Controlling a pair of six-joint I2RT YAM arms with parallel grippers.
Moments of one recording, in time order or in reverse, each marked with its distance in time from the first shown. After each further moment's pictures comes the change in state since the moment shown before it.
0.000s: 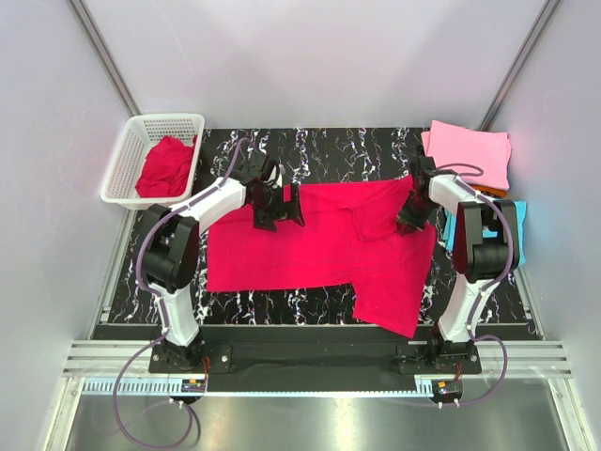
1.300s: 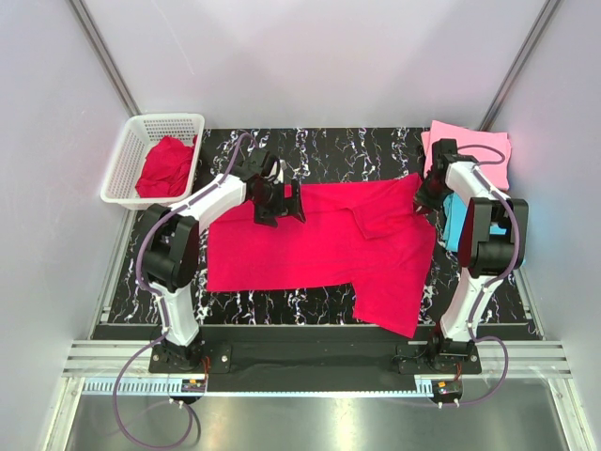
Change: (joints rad) left arm 0.000 0.009 0.045 -0.020 -0.005 0.023; right arm -0.116 0.052 0.193 -0.020 0.036 -0.082
